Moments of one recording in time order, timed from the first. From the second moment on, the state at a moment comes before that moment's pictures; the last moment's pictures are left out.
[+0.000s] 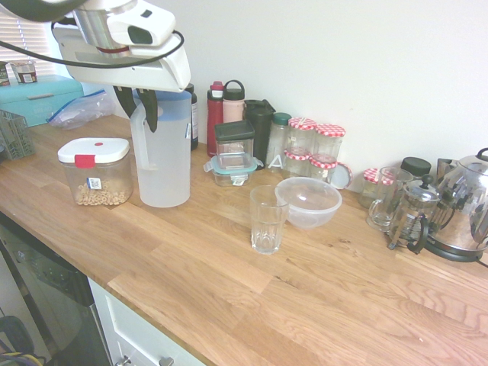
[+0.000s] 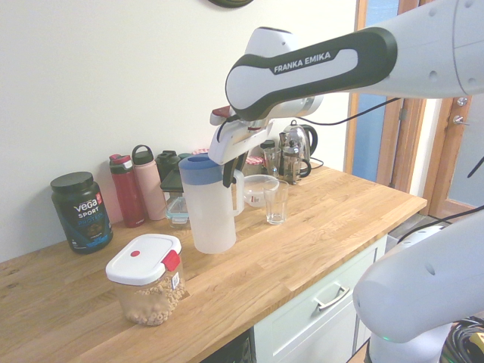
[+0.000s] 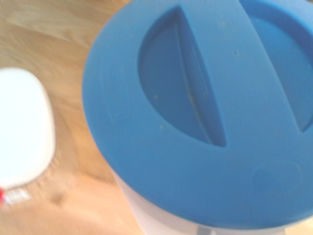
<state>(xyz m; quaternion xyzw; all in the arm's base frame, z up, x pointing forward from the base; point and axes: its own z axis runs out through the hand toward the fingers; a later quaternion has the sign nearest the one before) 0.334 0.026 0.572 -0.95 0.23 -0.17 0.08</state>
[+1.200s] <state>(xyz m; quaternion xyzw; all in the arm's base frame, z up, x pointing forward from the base) 0.228 -0.244 0.589 -0.99 0.03 -0.13 0.05</state>
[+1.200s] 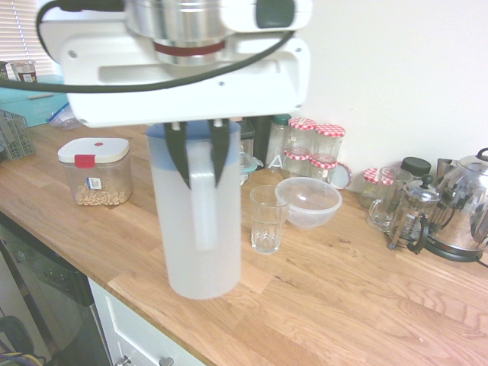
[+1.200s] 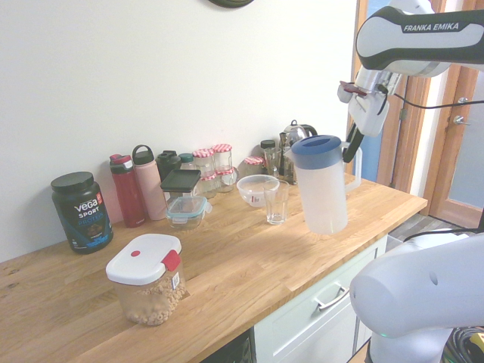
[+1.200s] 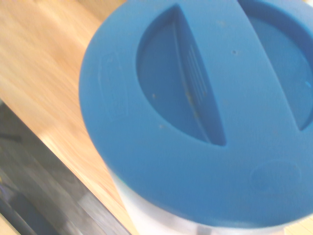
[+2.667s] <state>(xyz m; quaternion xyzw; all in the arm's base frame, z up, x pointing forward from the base) 0.415 -0.235 0.578 -0.97 -0.06 0.01 -0.22</state>
